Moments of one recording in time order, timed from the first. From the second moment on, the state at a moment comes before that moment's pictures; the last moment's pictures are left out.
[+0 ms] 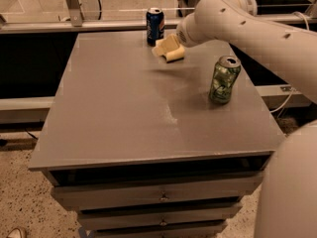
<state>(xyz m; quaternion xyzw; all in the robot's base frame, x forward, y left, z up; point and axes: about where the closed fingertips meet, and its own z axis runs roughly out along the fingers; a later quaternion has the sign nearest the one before) 0.797 -0.089 0.898 -0.29 0.83 0.02 0.47</state>
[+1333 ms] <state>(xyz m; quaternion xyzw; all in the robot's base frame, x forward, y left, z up) 0.773 -0.165 0.964 -0.23 0.77 0.13 0.59</state>
